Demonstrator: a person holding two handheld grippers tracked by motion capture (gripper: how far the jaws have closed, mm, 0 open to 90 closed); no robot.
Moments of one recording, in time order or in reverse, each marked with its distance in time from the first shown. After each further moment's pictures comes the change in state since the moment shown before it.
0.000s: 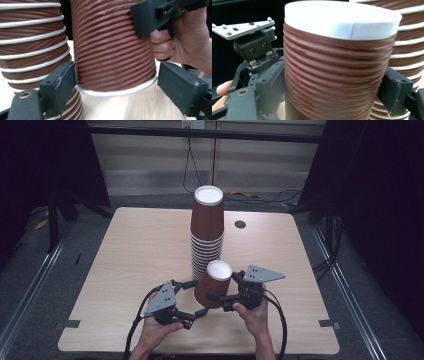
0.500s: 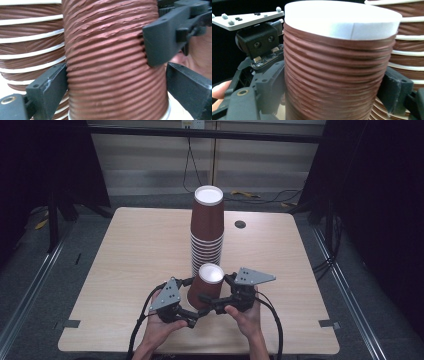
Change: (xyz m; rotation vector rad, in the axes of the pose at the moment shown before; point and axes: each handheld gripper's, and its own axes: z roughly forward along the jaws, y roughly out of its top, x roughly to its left) left arm 0.001 0.002 0.009 0.016 0.036 -0.020; right arm 0.007 -0.007 0.017 0.008 0.025 -0.011
